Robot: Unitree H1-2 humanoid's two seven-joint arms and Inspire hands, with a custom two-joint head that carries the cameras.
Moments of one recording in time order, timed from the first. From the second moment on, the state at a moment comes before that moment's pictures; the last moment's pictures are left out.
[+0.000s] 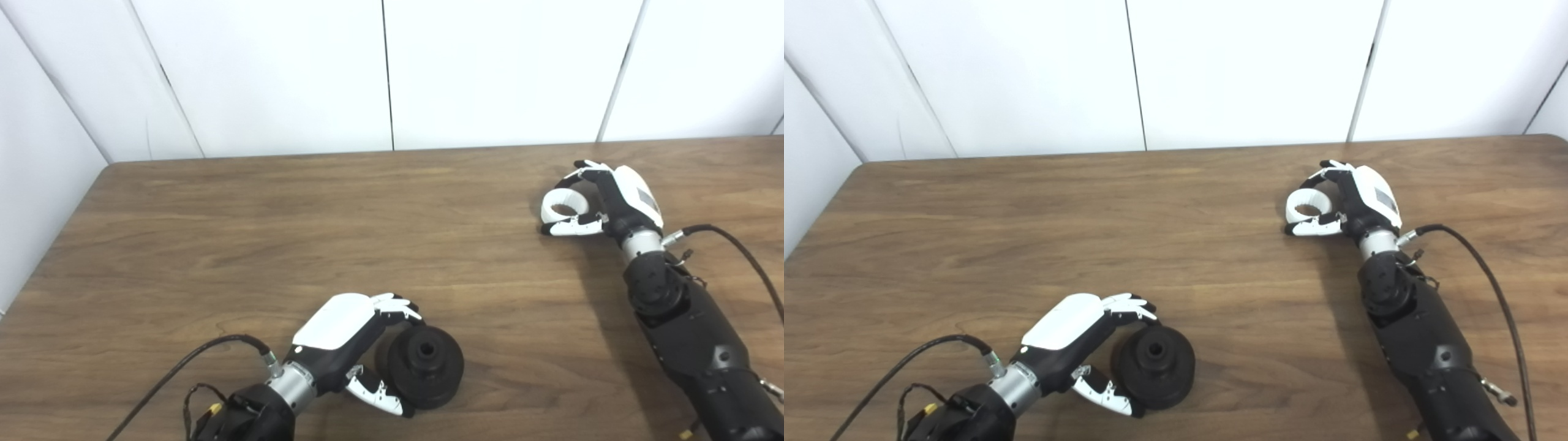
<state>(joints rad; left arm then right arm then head) 0.00 0.28 -0.36 -0.47 0.78 0.18 -0.51 -0.50 -0.34 0.15 0.45 -0.49 0.07 -0.14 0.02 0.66</state>
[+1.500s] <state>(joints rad) 0.00 0.27 -0.37 -0.45 0.80 0.18 -0.49 -0.16 -0.38 0.08 -0.28 -0.42 0.18 0.14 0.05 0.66</state>
